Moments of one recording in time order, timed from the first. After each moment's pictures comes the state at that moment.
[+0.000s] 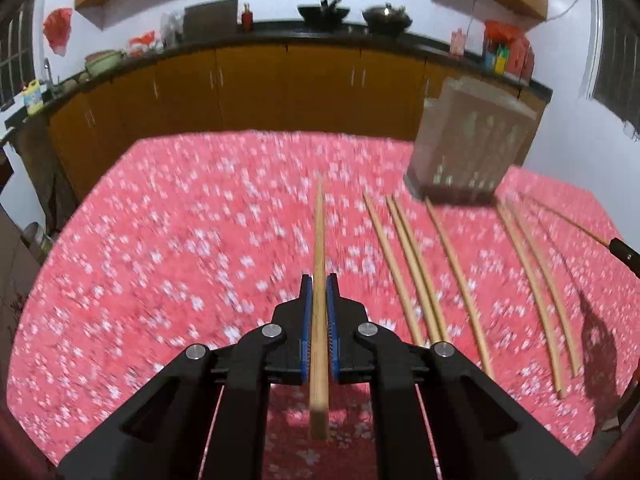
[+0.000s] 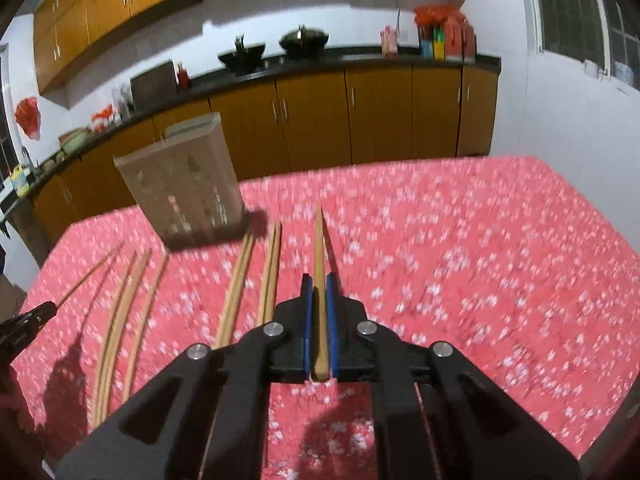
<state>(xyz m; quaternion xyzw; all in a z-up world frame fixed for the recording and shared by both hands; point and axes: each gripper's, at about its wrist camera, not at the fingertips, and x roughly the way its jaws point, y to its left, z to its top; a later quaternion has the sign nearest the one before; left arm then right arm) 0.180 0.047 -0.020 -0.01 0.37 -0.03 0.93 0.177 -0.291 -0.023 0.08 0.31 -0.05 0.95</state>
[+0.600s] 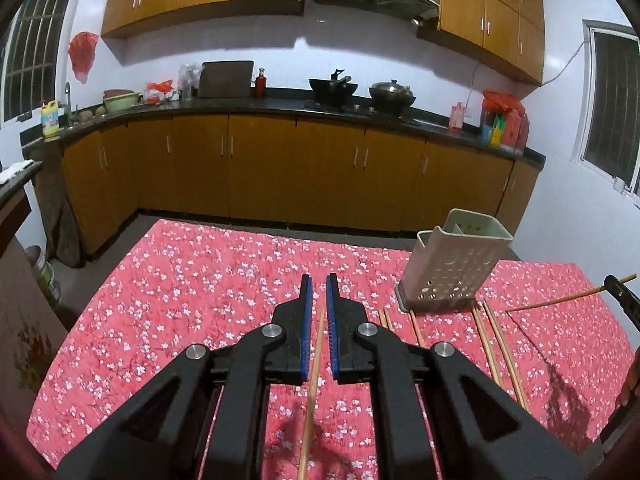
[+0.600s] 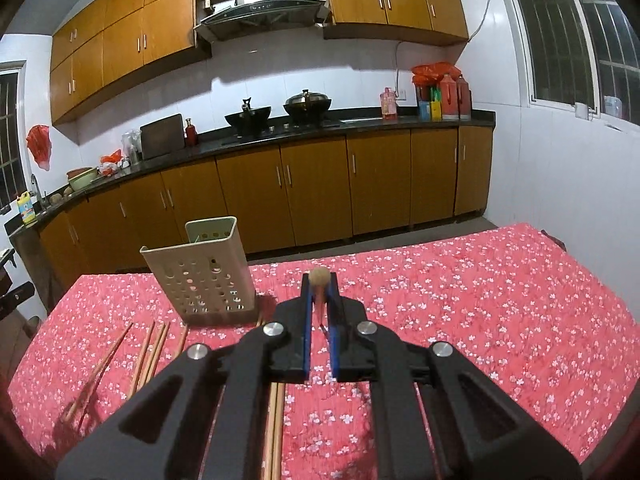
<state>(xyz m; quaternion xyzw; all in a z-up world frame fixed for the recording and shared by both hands) 0.180 0.066 0.063 -0.05 0.26 -0.02 0.96 0.173 -0.291 0.041 0.07 0.21 -0.06 0.97</state>
